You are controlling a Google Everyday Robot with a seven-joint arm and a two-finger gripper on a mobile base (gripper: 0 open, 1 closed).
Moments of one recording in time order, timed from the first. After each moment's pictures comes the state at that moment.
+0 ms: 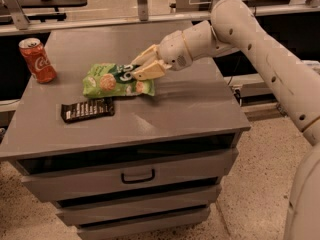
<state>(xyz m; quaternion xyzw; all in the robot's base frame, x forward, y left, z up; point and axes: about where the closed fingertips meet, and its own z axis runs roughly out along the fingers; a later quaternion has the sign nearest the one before) 0.638 0.055 0.887 -0.64 0.55 0.34 0.41</state>
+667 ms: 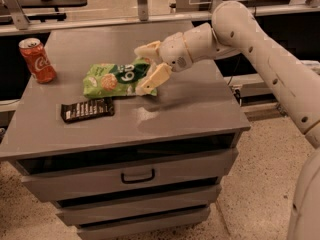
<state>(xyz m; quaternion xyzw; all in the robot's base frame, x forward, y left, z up) 0.640 0.053 0.885 -0.63 0.56 0.34 0.41</state>
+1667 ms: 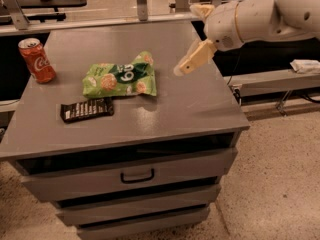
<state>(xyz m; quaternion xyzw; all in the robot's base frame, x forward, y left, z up) 0.645 -0.059 0.968 -0.59 0.61 0.15 0.51</state>
